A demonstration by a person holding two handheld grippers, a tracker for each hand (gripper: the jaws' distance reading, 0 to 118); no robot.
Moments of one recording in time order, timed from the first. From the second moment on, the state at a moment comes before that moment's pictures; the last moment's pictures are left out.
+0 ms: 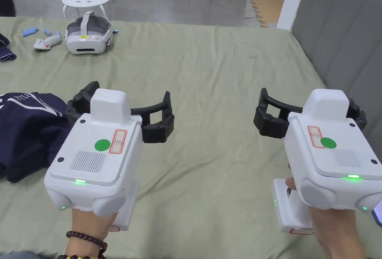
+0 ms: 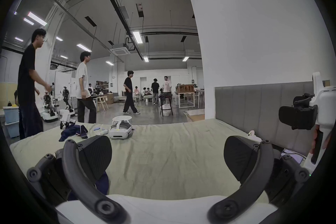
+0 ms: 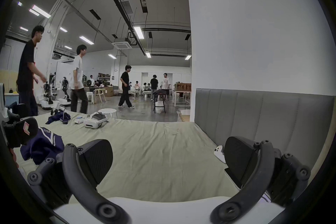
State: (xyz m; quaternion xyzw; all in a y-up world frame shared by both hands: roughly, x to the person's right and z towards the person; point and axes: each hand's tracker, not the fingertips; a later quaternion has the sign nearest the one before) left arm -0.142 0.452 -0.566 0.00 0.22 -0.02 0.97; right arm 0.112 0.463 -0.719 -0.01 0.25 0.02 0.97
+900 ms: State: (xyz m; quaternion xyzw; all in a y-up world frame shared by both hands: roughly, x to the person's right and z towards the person) left arm -0.237 0.465 -0.426 -0.01 0.44 -0.02 0.90; right arm -0.055 0.471 -0.652 -0.03 0.43 -0.02 0.90
